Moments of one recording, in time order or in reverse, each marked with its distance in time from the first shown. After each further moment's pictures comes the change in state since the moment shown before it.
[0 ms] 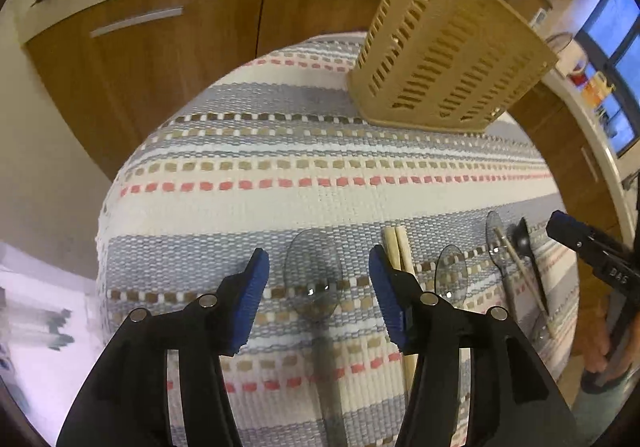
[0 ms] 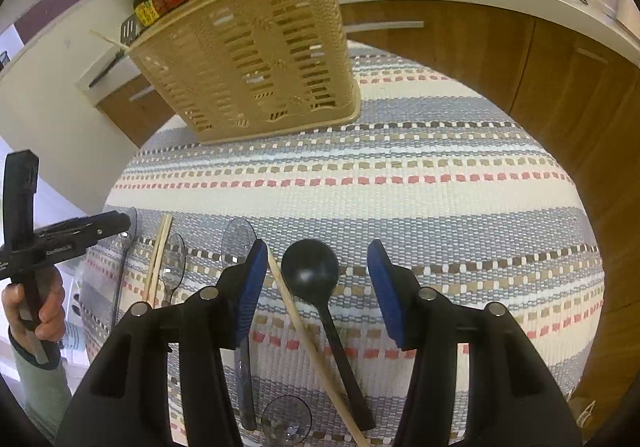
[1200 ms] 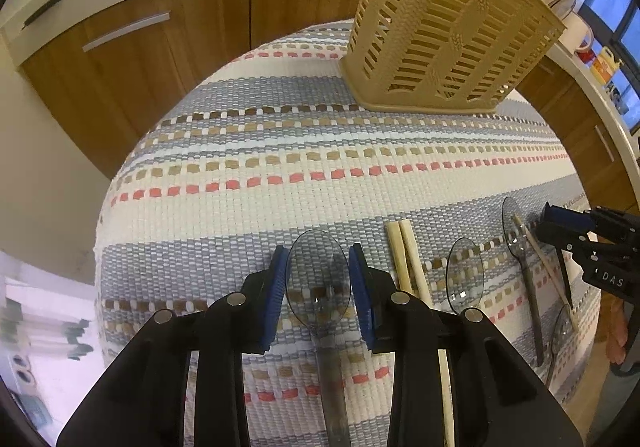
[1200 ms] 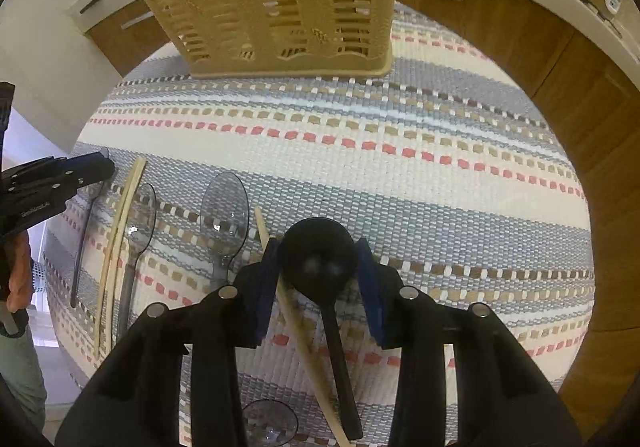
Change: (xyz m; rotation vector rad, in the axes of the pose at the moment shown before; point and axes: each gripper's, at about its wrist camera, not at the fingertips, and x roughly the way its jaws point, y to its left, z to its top) left arm 0.014 -0.012 -0.002 0.051 0.008 0.055; right arm 0.018 0.026 -0.016 -0.172 0.123 -0.075
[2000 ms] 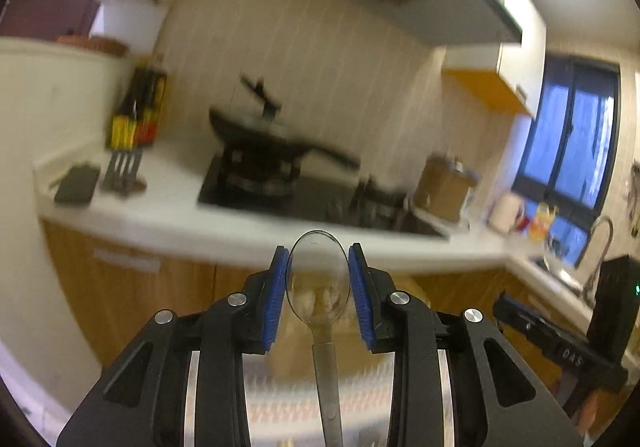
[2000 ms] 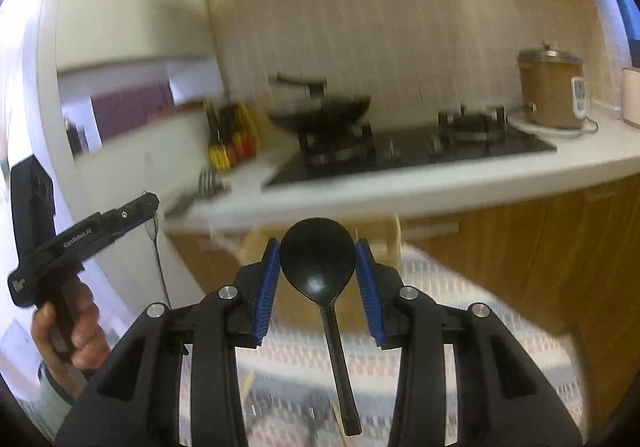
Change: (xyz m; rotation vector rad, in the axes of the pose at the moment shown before) left arm -0.190 -0.039 0.052 -0.063 -0.831 -0.155; right arm -0.175 -0.018 0.039 0.093 -0.803 0.172
